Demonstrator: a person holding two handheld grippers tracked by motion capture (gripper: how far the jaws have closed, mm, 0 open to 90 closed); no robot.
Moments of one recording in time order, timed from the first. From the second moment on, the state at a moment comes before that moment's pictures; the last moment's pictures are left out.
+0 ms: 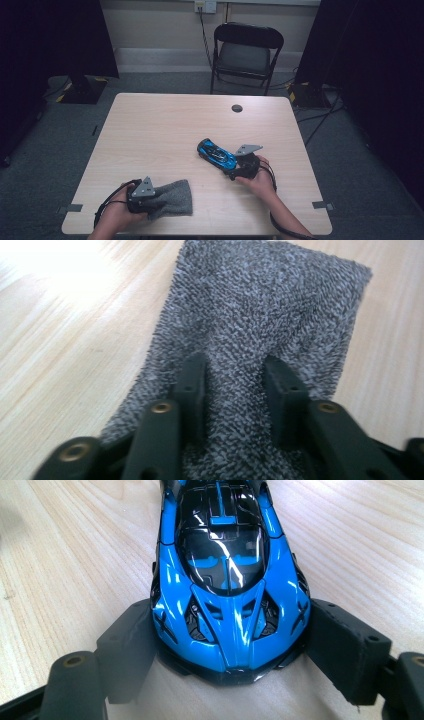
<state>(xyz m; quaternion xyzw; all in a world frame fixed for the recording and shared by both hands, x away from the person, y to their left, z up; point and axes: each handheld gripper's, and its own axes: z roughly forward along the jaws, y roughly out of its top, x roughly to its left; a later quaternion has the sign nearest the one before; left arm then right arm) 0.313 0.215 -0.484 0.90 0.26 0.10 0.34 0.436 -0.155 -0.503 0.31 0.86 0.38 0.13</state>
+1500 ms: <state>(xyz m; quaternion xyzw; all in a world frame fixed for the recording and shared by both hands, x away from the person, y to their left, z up) 0.347 0.200 -0.437 0.83 0.40 0.08 0.37 0.436 -0.155 -0.503 0.31 0.86 0.38 0.13</state>
